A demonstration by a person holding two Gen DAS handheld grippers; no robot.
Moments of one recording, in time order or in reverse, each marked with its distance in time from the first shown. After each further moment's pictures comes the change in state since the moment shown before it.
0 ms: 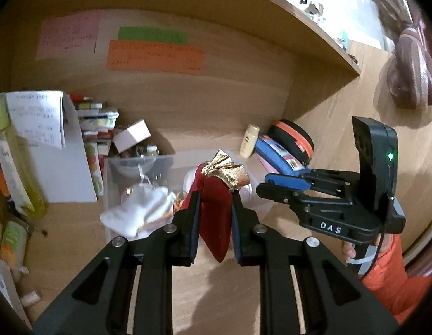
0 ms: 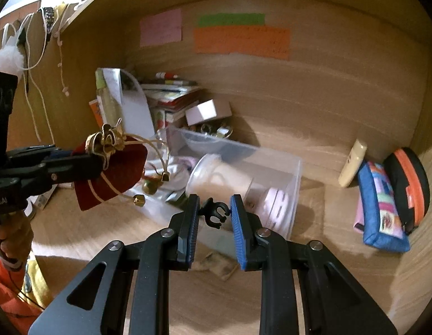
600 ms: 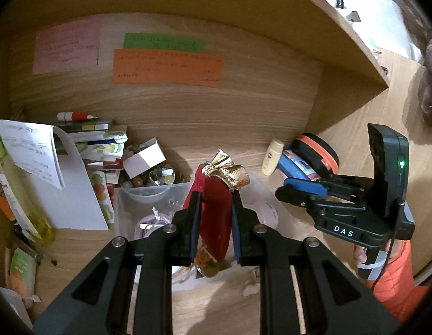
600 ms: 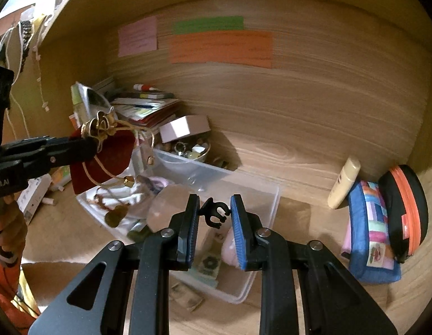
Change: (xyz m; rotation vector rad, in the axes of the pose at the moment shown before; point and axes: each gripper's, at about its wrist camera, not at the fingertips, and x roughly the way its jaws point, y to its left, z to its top) left arm 0.036 0.012 0.036 0.000 -0.006 0.080; right arm 0.026 -0.040 0.026 0.019 -0.007 -0.021
